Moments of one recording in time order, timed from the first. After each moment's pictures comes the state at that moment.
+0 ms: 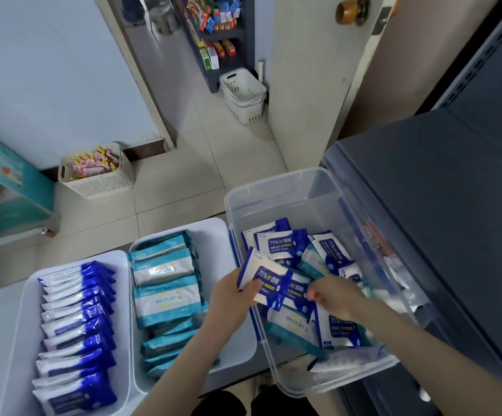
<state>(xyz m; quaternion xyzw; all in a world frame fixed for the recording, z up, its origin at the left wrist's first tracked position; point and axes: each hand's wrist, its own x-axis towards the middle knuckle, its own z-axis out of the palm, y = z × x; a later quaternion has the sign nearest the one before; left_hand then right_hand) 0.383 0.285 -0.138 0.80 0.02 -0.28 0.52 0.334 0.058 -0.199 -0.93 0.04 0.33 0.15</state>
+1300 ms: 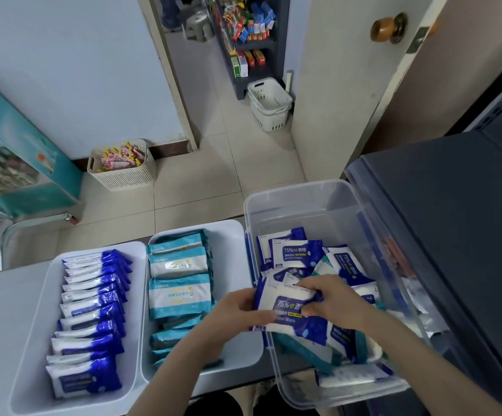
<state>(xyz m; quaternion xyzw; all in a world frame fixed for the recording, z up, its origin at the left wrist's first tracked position) 0.374 0.316 -0.118 0.68 0.05 -0.45 0.58 0.351 0.092 -0.137 -0.86 0.04 0.27 0.43</state>
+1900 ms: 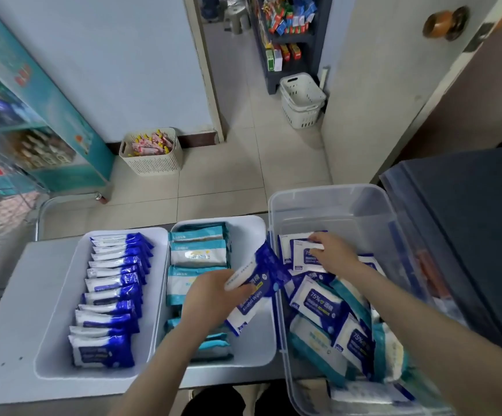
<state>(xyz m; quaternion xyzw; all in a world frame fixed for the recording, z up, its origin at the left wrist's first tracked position) 0.398 0.350 -0.122 0.91 0.05 -0.25 0.31 0.458 0.081 -0.211 -0.94 0.09 0.20 0.26</state>
